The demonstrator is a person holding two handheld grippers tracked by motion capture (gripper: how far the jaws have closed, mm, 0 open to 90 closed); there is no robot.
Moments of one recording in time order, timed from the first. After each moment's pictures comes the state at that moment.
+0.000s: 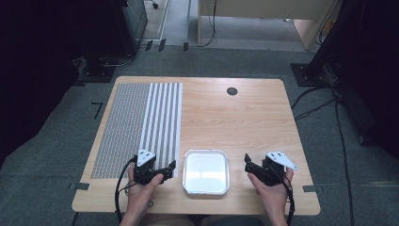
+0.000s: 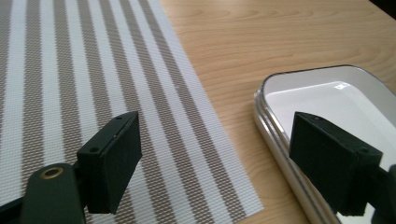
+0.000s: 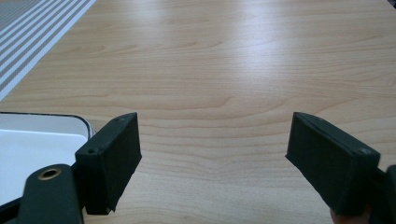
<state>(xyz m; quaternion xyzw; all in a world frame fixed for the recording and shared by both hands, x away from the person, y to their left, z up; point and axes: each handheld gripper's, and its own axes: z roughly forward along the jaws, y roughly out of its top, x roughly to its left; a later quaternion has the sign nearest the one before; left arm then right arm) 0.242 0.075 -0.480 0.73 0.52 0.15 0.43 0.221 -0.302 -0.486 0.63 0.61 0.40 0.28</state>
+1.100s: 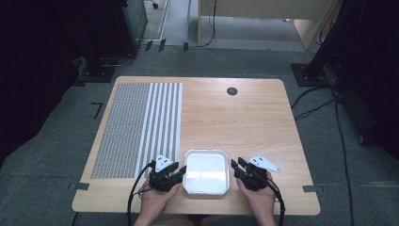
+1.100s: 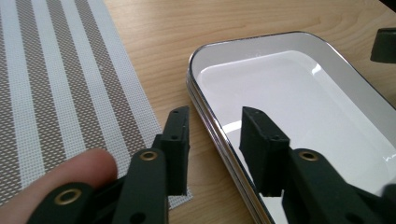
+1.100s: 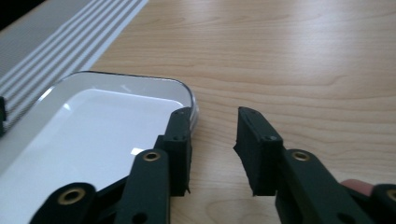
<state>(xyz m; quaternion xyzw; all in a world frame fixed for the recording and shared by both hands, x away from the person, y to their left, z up) 0.229 0.035 -0.490 0.76 0.49 0.12 0.41 0.214 -0.261 -0.497 0.58 0.66 0.44 0.20</state>
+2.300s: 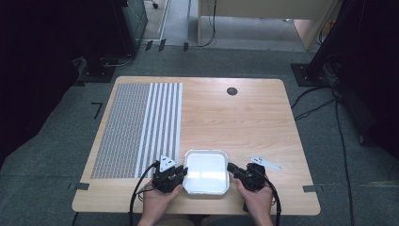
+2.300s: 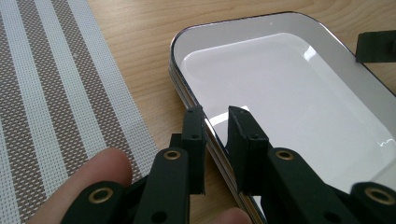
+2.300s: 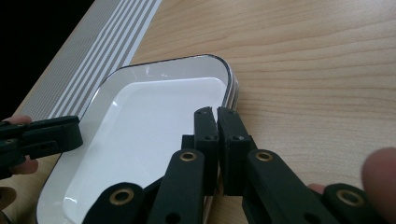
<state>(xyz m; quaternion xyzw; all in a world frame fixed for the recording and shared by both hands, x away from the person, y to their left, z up) 0.229 0.029 -0.495 0.78 0.48 0.11 0.40 0.216 -0.261 -0.506 0.62 0.62 0.47 0.06</state>
